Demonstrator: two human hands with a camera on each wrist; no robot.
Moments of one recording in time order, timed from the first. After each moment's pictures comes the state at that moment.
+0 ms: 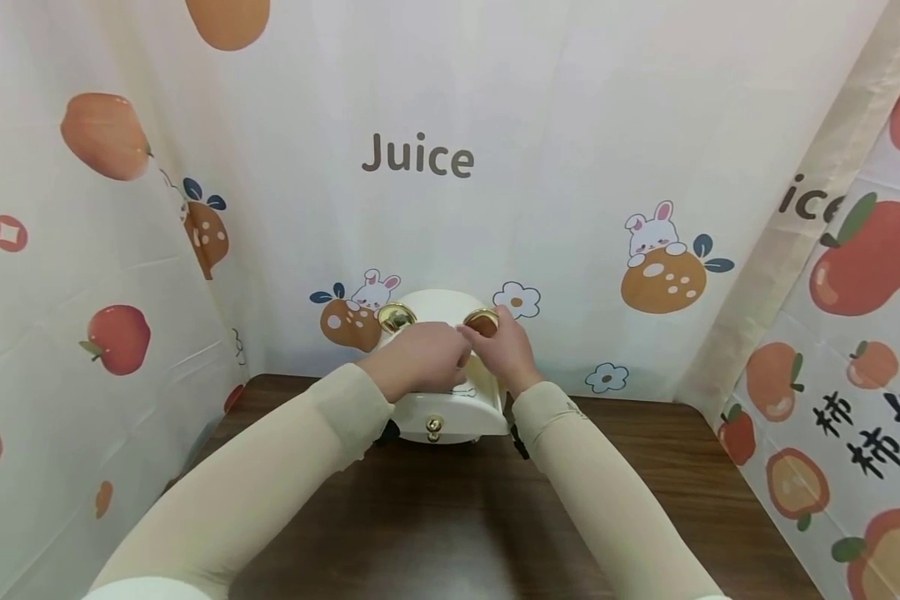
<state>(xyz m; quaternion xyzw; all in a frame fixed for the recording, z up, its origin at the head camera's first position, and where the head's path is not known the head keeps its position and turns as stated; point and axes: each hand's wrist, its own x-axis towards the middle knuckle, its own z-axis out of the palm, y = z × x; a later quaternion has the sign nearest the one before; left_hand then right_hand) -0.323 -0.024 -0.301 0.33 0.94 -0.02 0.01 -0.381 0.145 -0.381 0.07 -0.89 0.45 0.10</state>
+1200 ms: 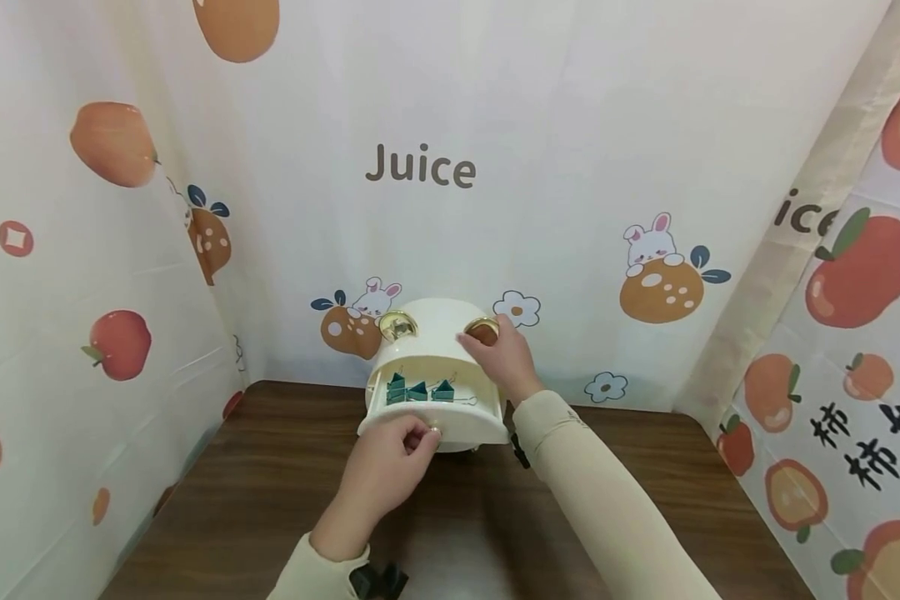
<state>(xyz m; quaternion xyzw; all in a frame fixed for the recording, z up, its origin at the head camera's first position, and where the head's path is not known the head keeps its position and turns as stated) -0.220 -0.060 -0.401 0.12 0.88 0.44 -0.10 -0.381 0.145 -0.380 0.05 -0.88 0.46 0.08</state>
